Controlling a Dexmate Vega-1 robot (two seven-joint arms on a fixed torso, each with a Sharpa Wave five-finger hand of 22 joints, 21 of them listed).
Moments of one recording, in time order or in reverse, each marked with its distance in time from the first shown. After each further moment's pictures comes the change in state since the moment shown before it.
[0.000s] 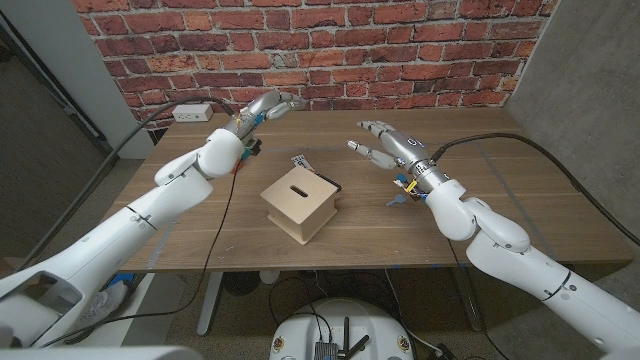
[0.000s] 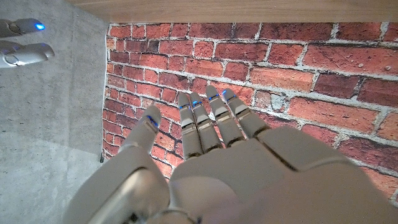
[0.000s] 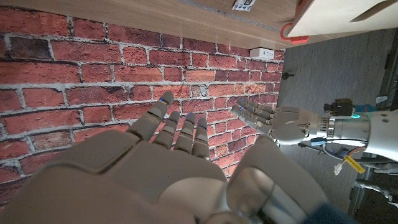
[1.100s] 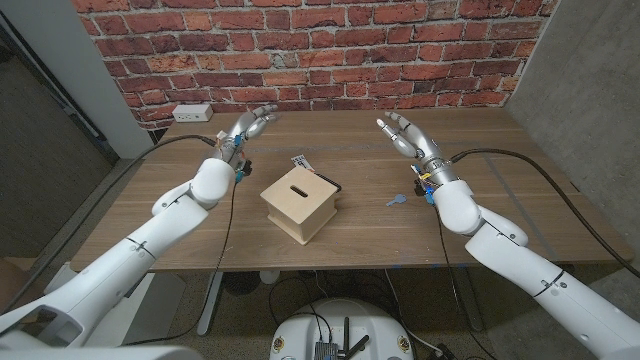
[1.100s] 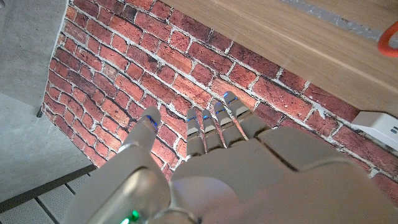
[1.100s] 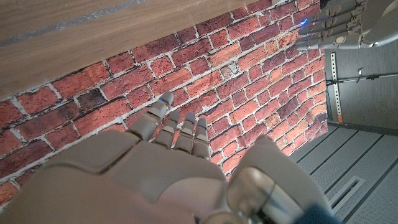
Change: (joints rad) left arm 0.141 -0.068 -0.078 0.109 -0.228 -0.087 0.160; left_hand 0.010 0.003 -0.060 0.015 0.000 -0.257 -0.034 -0.007 -0.002 -0.289 0.057 0.000 0.000 -0.259 0.027 0.000 0.003 -0.040 0.003 0.000 0.005; right arm 0.002 0.079 0.067 0.119 0.390 0.065 -0.134; right_hand 0.000 0.000 0.000 0.000 0.000 0.000 0.000 0.000 0.000 0.000 0.000 0.000 0.000 0.000 0.000 0.000 0.000 0.000 0.000 0.000 0.000
